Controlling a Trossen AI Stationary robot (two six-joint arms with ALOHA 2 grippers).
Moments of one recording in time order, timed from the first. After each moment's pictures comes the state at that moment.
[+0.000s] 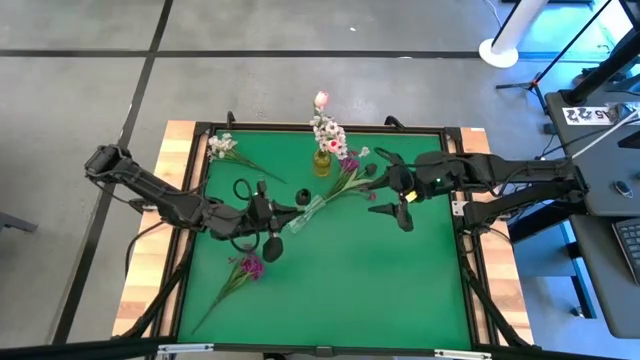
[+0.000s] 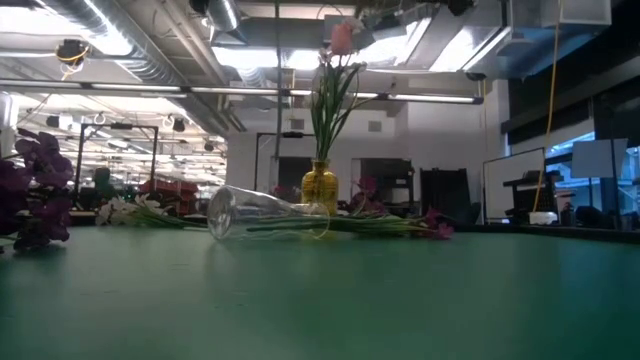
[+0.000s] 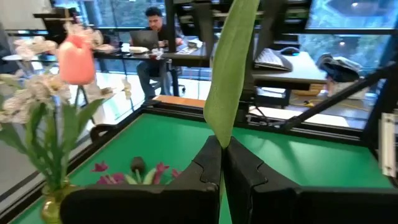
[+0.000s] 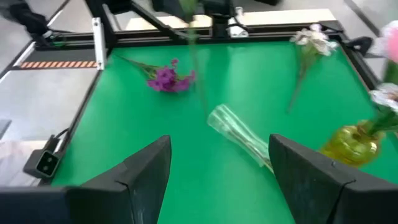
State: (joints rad) left arm -0.40 1.23 0.81 0.28 -0.73 -0.11; right arm 0.07 1.13 1.21 -0.58 -0.02 0.07
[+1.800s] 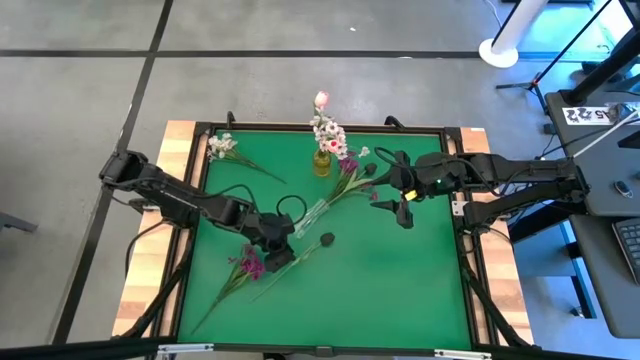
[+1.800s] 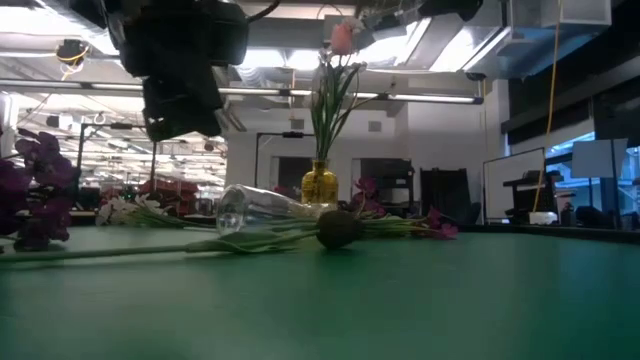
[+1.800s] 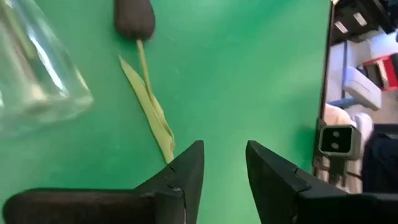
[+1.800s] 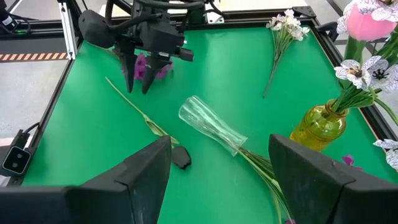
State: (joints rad) left arm -0.25 1.43 0.81 -0.18 0.08 -0.79; right arm 0.07 1.12 1.21 -0.65 0.07 0.08
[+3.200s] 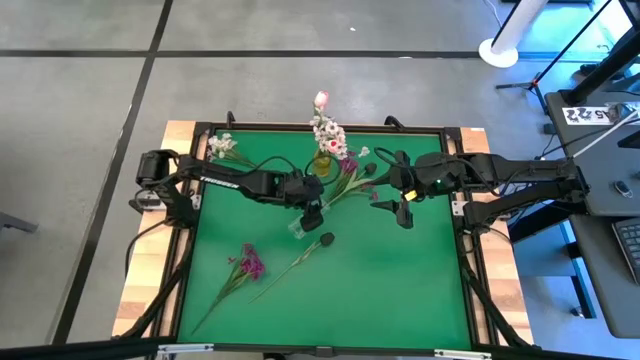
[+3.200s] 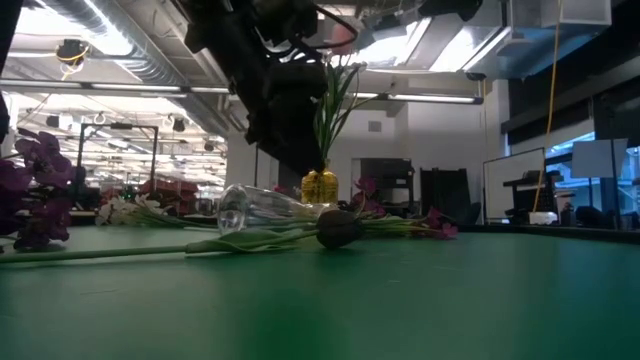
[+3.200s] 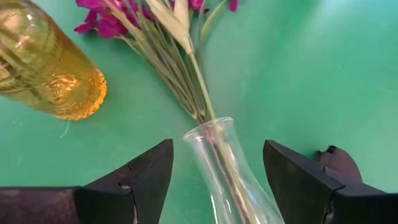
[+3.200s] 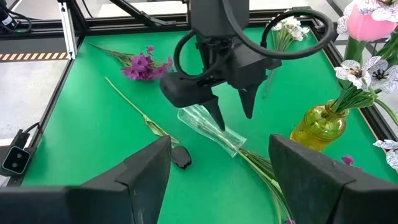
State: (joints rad) left arm 0.05 1.72 1.11 -0.33 -0.24 -0.32; right arm 0.07 1.12 1.21 -0.65 0.07 0.08
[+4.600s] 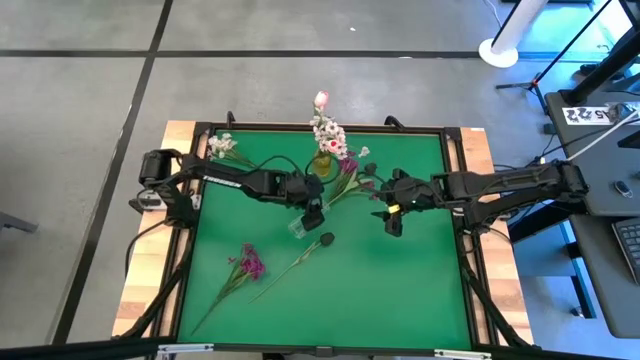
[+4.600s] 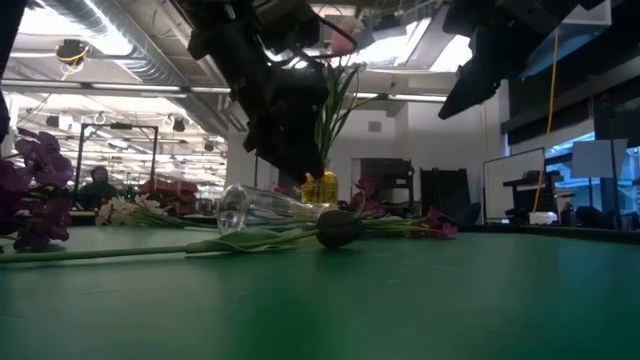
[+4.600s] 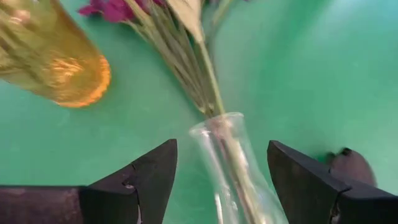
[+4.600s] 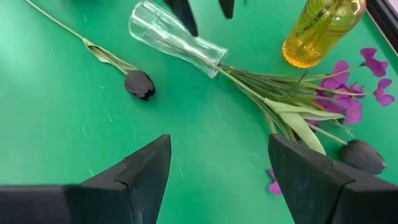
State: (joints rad) left arm 0.07 1.74 1.11 -0.33 -0.20 -0.36; right arm 0.07 1.13 0.85 -0.52 0.17 0.19
